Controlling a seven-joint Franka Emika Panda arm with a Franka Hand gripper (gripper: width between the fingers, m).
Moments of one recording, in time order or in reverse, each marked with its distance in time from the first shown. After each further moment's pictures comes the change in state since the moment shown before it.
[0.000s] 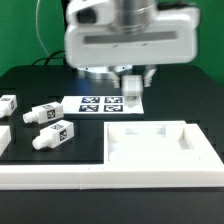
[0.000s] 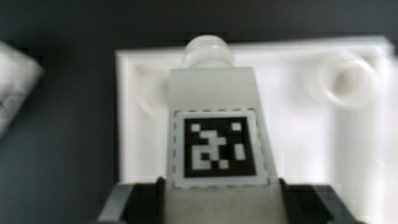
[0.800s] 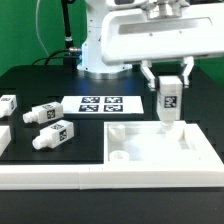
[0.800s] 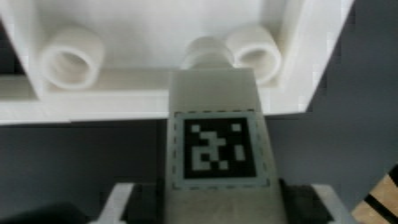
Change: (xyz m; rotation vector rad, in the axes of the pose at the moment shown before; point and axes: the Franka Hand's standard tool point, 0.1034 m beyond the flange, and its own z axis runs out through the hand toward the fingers) arm 0.027 -0.027 0.011 0.001 0.547 -0.046
